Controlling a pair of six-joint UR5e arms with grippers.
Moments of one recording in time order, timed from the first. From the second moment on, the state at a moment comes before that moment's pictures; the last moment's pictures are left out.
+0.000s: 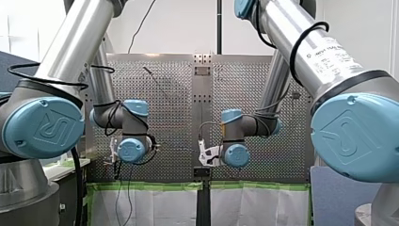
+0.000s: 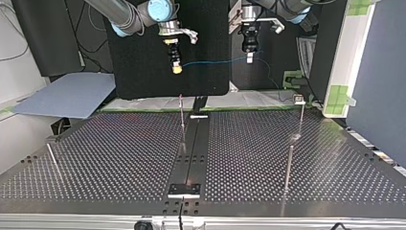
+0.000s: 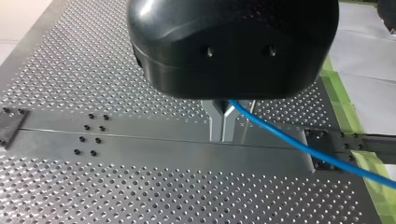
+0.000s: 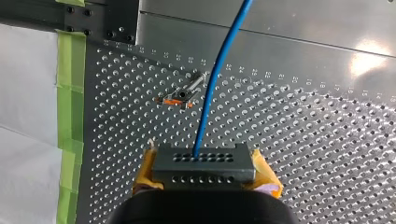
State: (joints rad) left arm -0.49 -1.97 -2.47 -1.88 -2.08 -1.62; right arm 2.32 -0.90 2.00 -0.94 1.81 1.46
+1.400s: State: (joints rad) left arm -0.46 -1.81 -2.32 -2.04 -2.18 -1.69; right arm 2.31 -1.08 1.79 -0.70 1.73 1.49
